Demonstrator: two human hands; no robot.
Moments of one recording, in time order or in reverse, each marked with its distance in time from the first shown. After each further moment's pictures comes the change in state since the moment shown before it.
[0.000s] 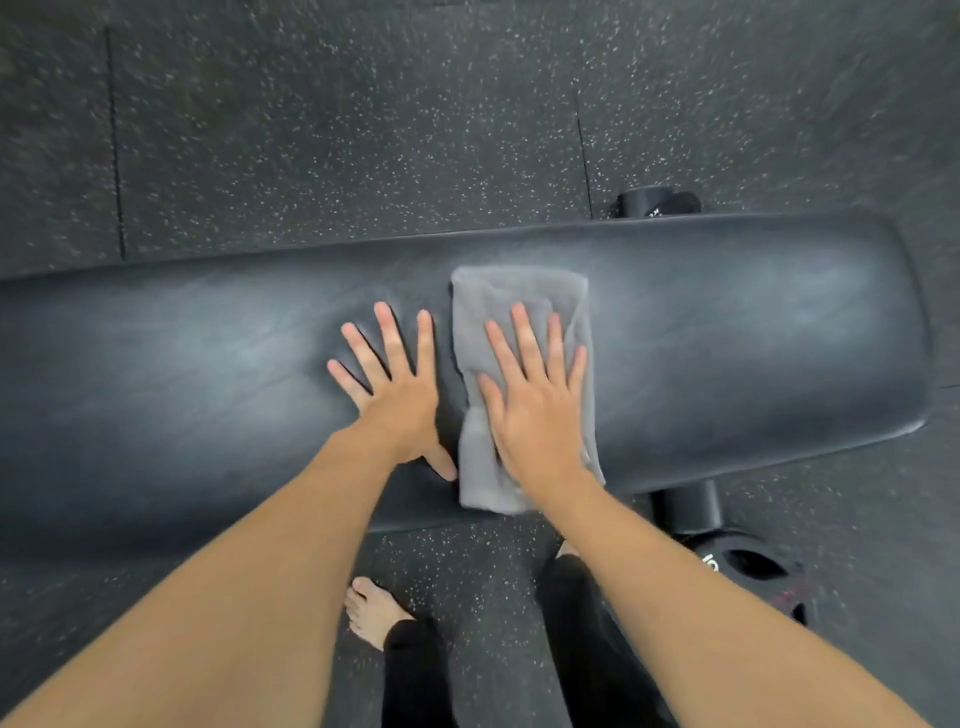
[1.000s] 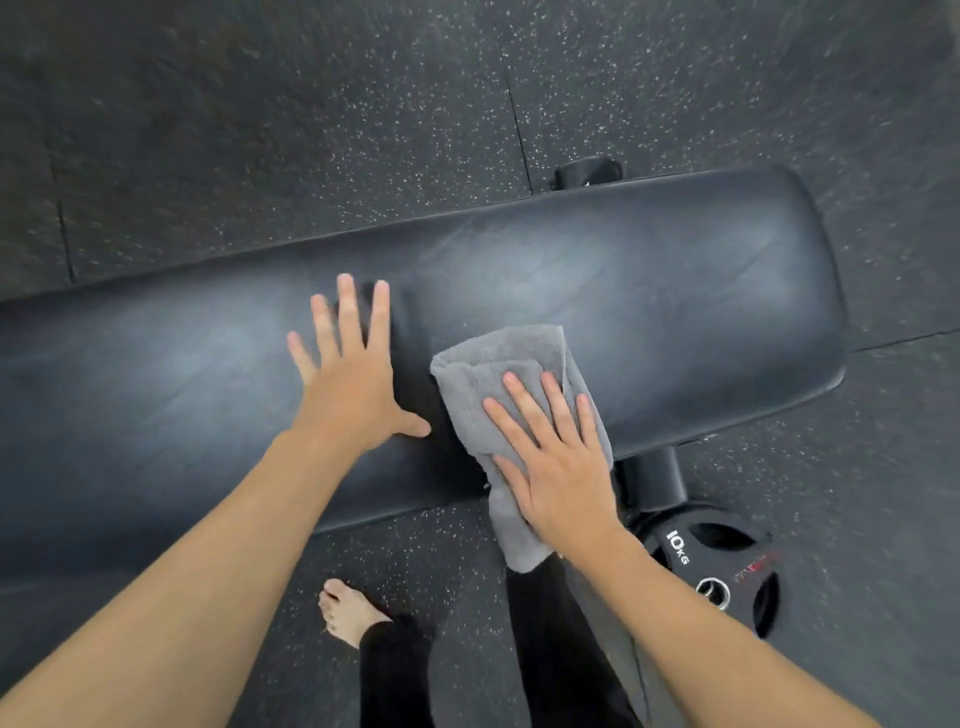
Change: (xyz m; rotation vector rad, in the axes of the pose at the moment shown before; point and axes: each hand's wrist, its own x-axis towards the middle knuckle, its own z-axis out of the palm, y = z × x) left_hand -0.024 0.086 -0.018 0.004 0.212 0.065; right_hand -0.088 0.134 -0.032 -0.097 -0.108 -0.170
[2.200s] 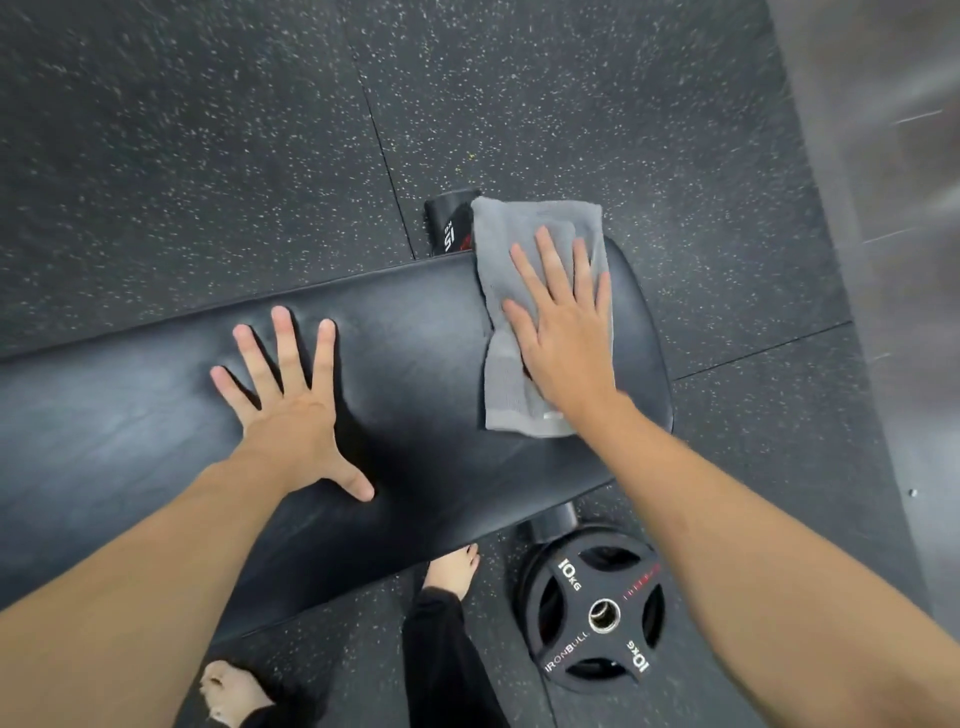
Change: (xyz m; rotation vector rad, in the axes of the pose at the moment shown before) left_hand 0.074 0.132 -0.011 0.163 -0.261 -0.010; right_hand 0.132 0.228 -0.077 0.106 0.069 0.327
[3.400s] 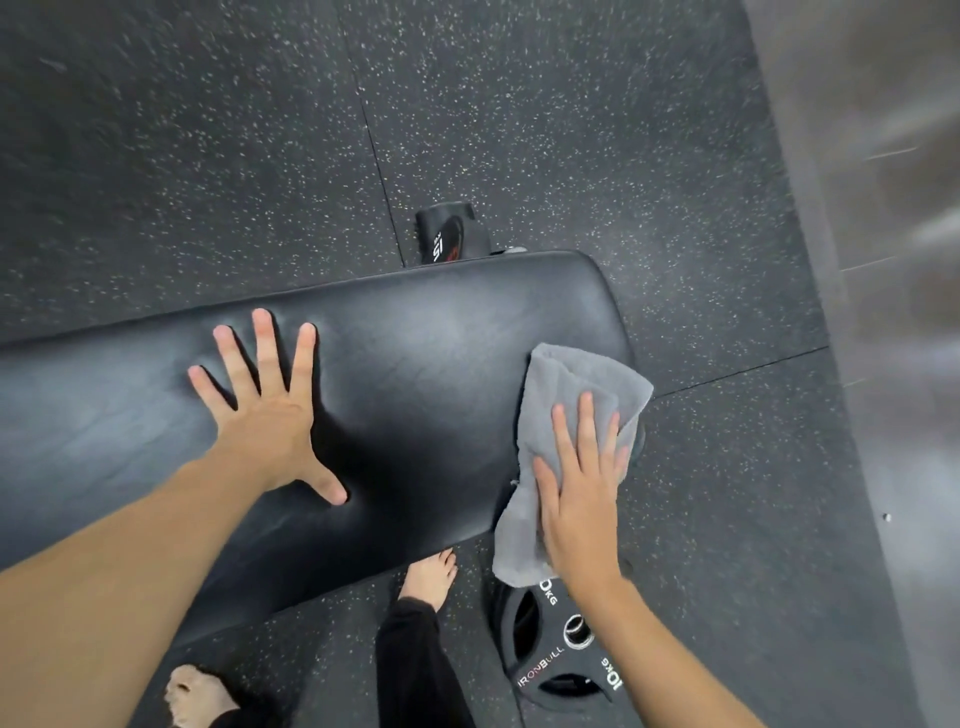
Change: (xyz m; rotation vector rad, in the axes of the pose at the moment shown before) left_hand -0.001 0.005 -0.002 0.033 -0.022 -0.076; right_hand -0.154 0.022 0.014 0.268 0.005 0.223
